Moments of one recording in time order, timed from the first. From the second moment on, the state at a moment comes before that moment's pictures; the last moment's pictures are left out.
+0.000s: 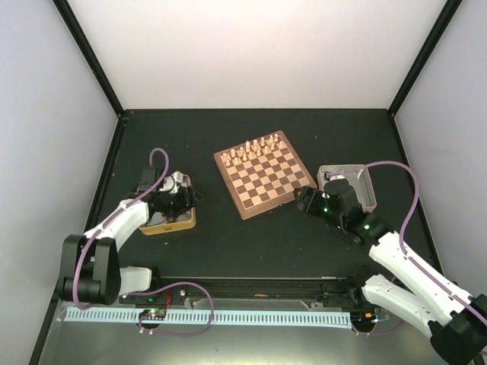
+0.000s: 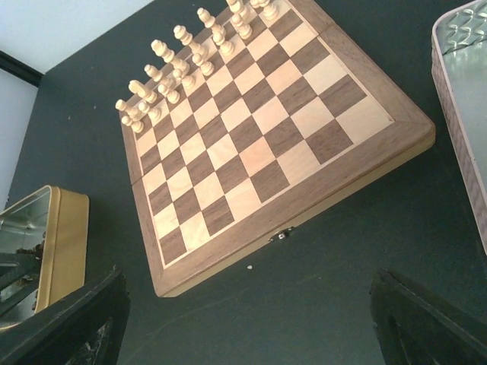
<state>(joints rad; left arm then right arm) -0.07 1.23 0.62 -0.41 0.52 -0.53 0.60 0.82 0.64 -0.44 0.10 0.77</state>
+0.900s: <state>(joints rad) -0.12 1.29 0.83 -0.59 0.13 -0.48 0.60 0.86 0.64 -0.40 0.10 0.77</state>
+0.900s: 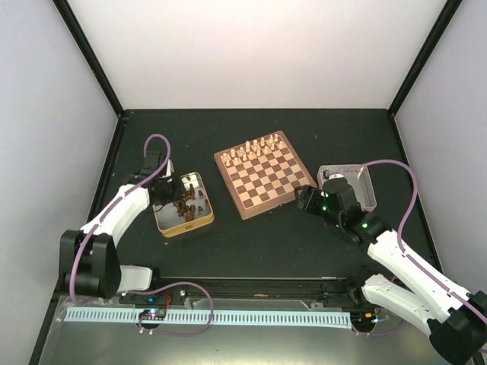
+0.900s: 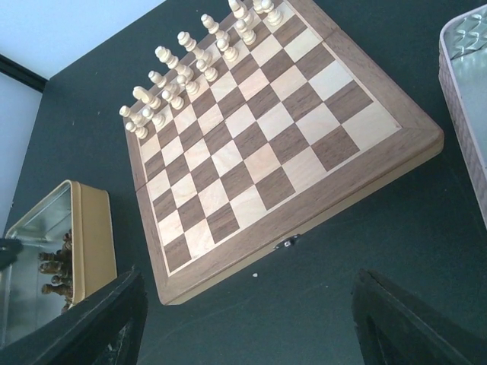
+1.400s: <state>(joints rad) -0.12 1.44 0.89 -0.65 0.09 -0.45 0.60 0.84 0.61 -0.38 0.07 0.78</state>
